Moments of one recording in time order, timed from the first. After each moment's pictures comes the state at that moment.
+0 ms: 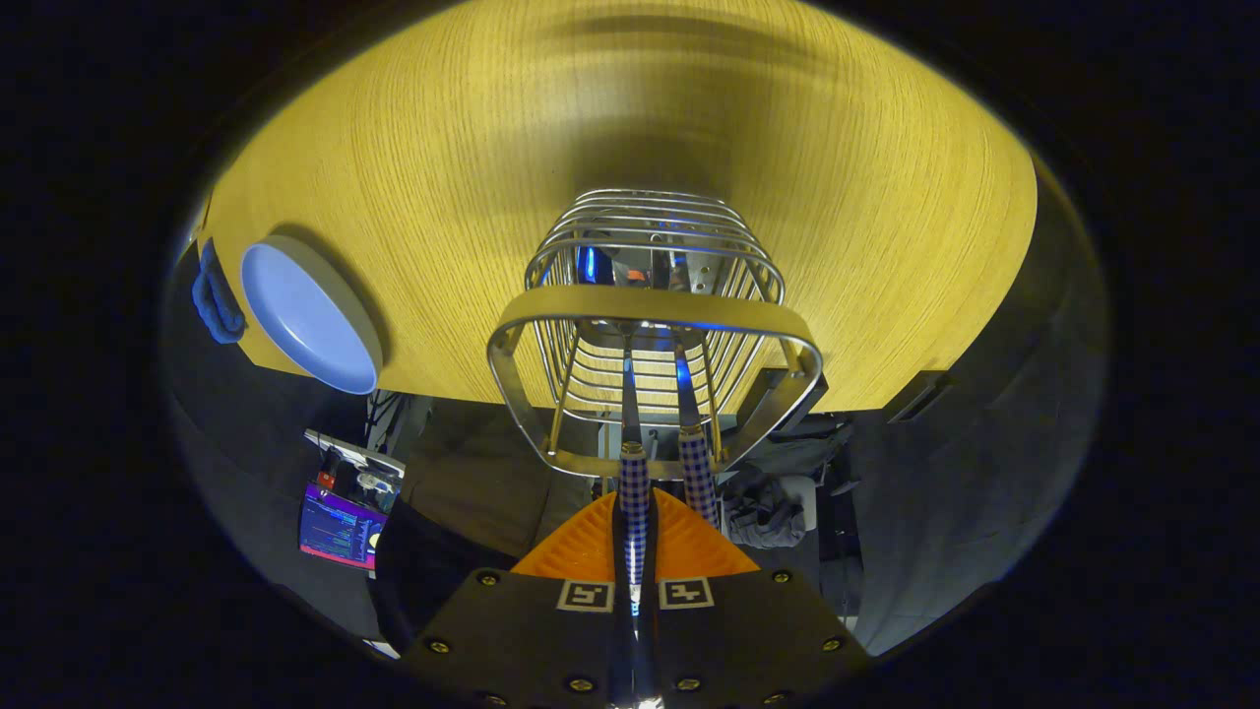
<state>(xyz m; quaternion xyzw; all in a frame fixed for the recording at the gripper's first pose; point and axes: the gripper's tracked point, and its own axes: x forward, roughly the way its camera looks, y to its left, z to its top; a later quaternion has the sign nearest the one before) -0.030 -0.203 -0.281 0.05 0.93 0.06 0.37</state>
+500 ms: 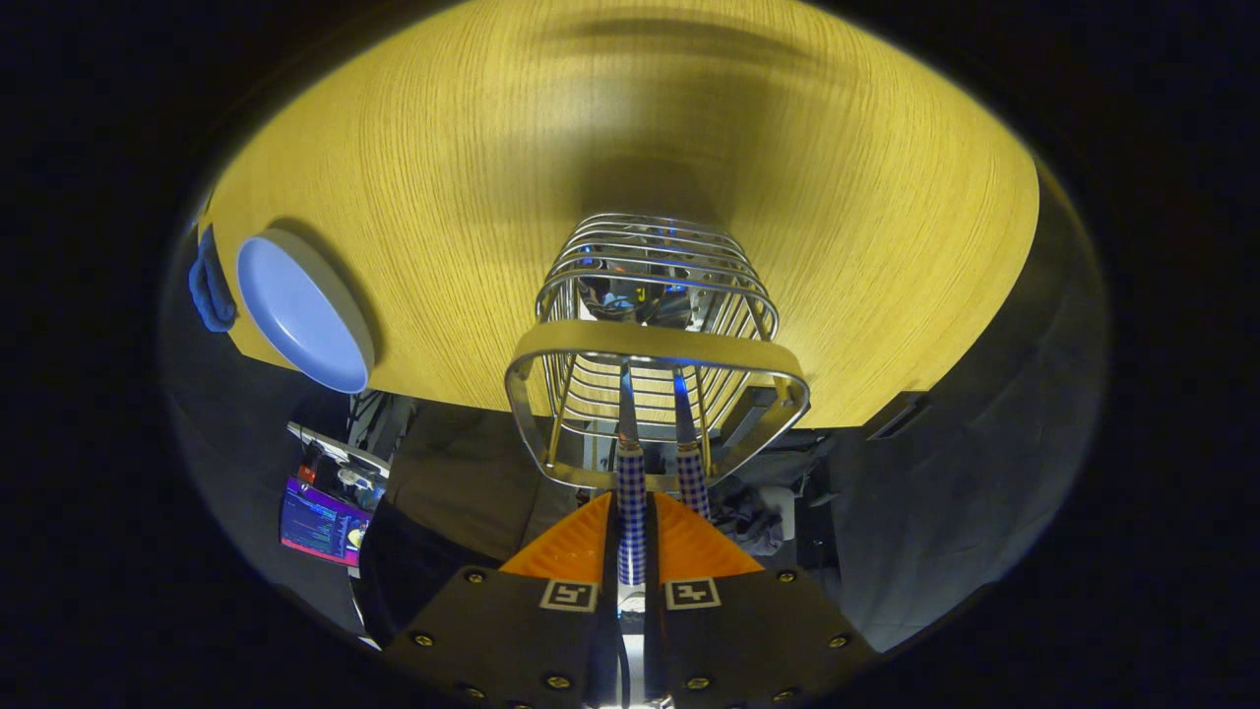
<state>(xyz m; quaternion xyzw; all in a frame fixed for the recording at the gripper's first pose) -0.027 -0.210 -0.281 0.02 0.92 0.07 0.39</state>
